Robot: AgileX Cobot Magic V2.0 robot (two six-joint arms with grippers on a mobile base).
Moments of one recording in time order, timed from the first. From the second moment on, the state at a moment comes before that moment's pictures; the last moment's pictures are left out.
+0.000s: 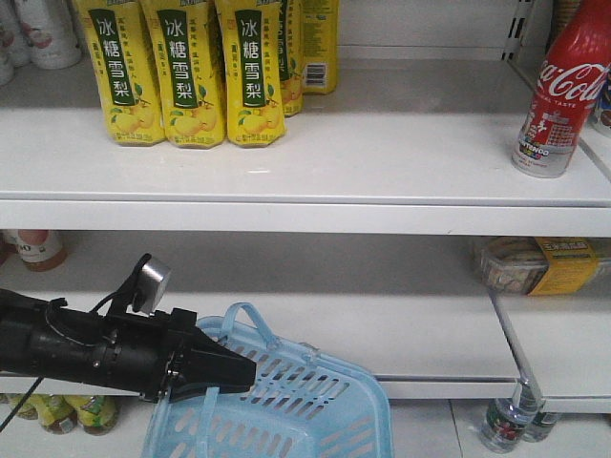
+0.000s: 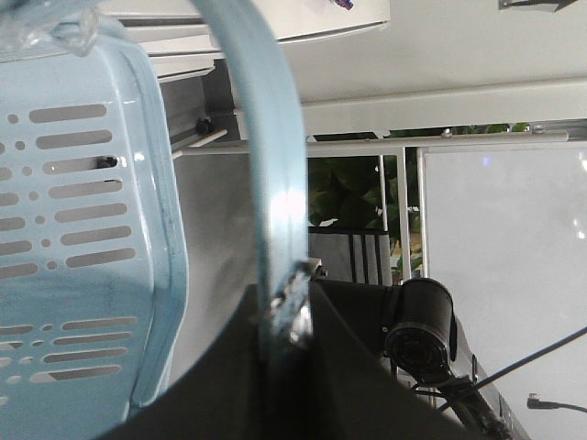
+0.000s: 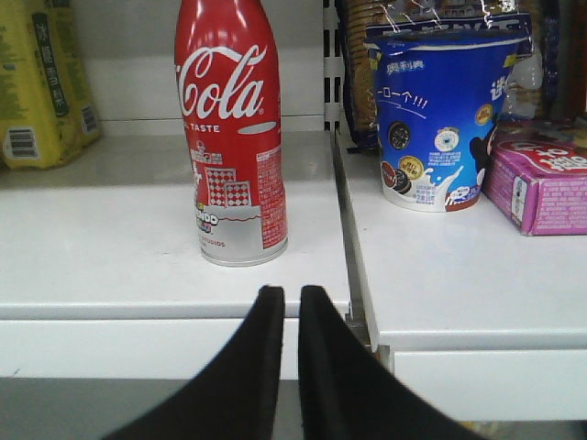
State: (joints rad) left arm -0.15 1.68 -0.69 -1.52 1.16 0.94; right arm 0.02 0.59 -0.48 -0.01 0.06 0.04
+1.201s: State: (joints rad) left arm -0.15 1.68 -0.69 -1.52 1.16 0.94; right arm 0.02 0.83 -0.90 0.06 0.18 0.00
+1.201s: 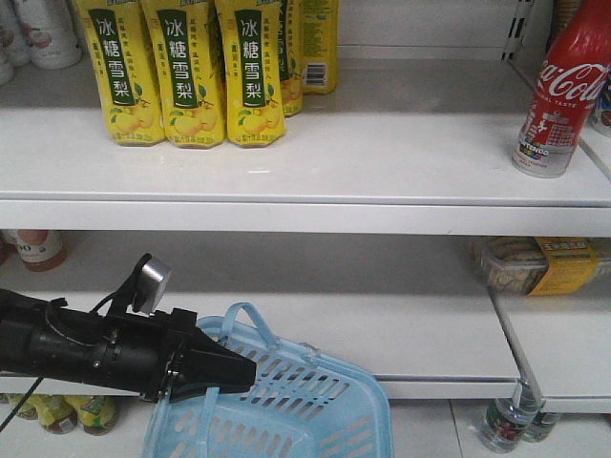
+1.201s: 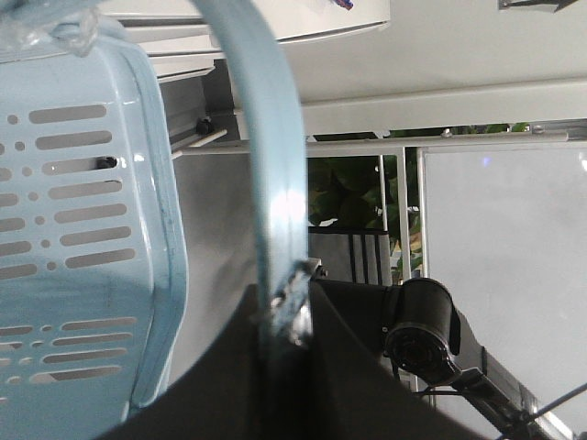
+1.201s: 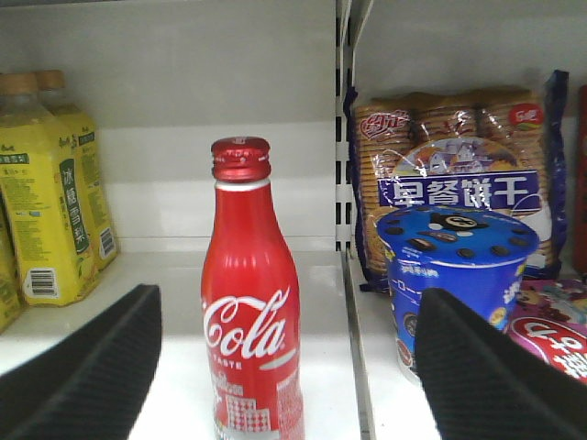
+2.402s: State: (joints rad) left arm -0.15 1.68 -0.69 -1.52 1.16 0.94; right arm 0.10 1.13 -1.09 0.14 0.08 -0.12
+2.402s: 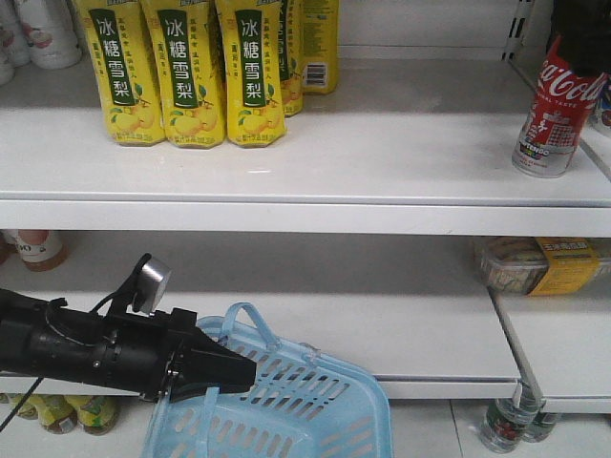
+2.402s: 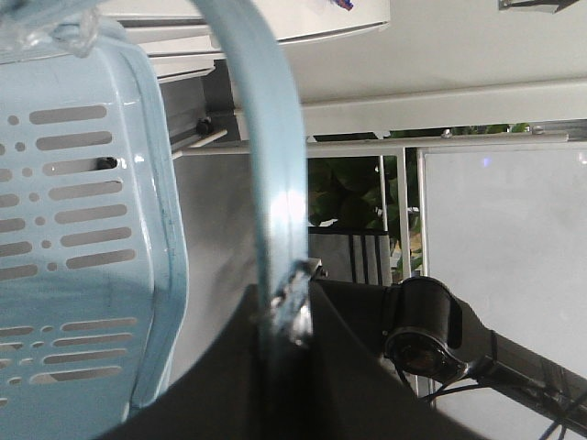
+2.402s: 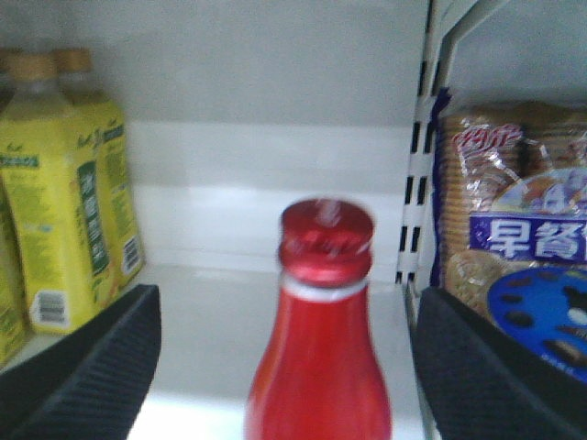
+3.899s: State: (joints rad) left arm -0.15 1.68 -0.69 -1.52 1.16 0.94; right arm 0.09 0.78 -0.99 0.71 0.81 -0.60
